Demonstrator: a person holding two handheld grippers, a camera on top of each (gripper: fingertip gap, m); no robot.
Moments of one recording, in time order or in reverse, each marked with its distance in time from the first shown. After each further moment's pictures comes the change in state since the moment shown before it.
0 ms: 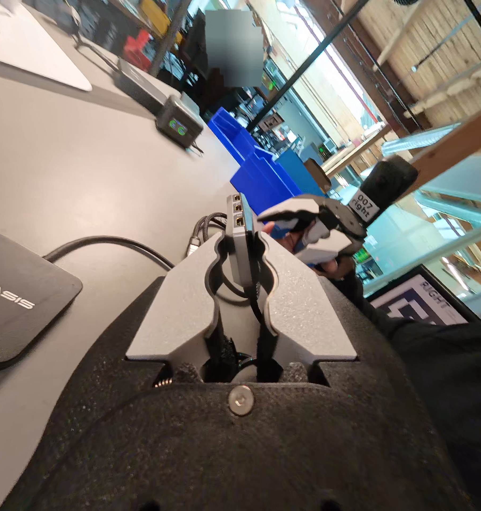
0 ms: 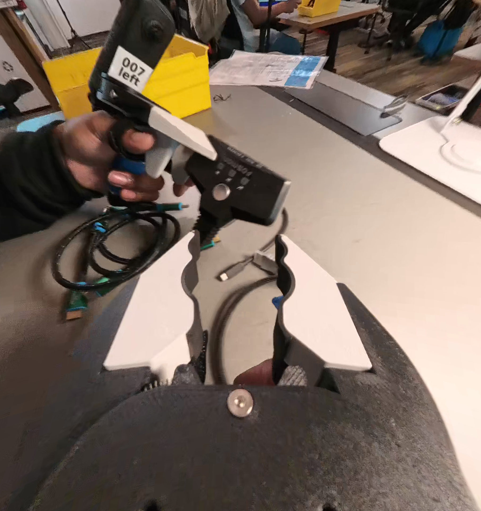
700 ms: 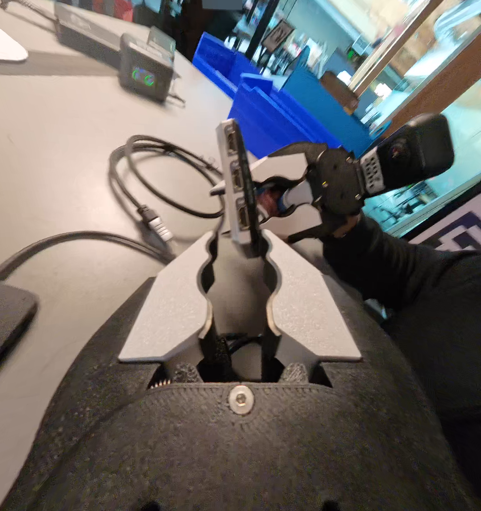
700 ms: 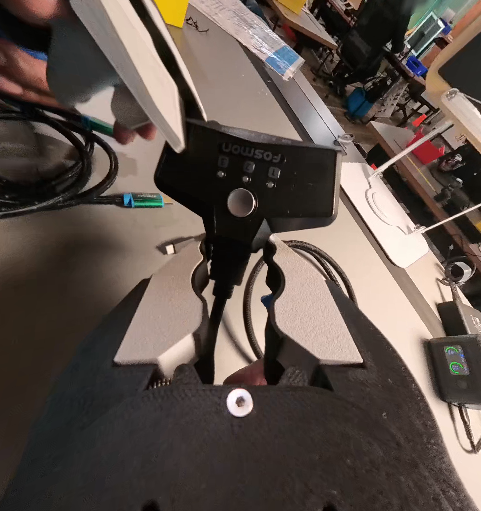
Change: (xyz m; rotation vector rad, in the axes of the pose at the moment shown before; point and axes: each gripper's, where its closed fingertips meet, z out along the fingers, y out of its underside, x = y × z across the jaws) left arm 0.023 0.041 0.018 -0.218 -0.041 0.235; right arm 0.023 0.025 0.019 -0.087 0.227 -0.471
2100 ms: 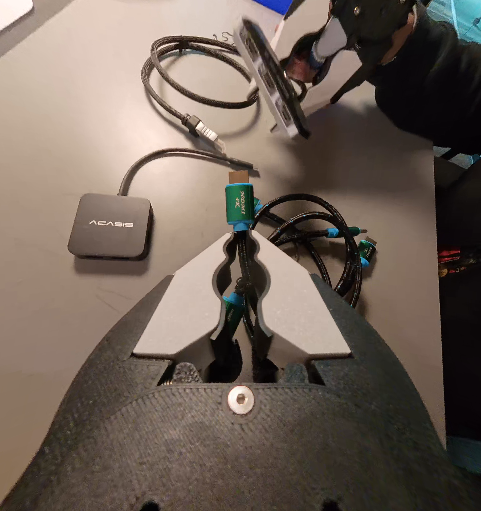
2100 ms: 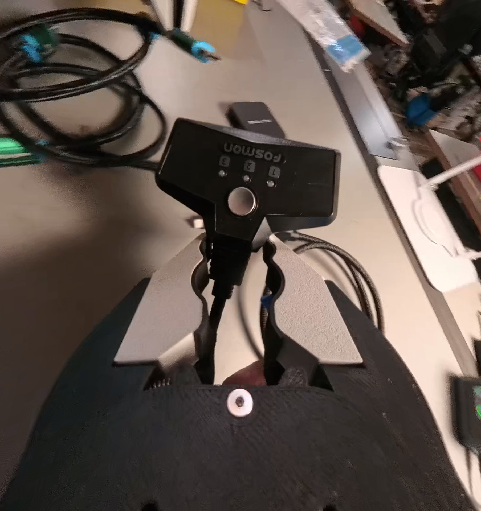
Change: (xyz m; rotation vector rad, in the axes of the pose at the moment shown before) left arm -0.041 0.040 -0.094 -0.360 -0.073 0.358; right arm -0.027 0.015 -0.005 -0.023 -0.212 -0.111
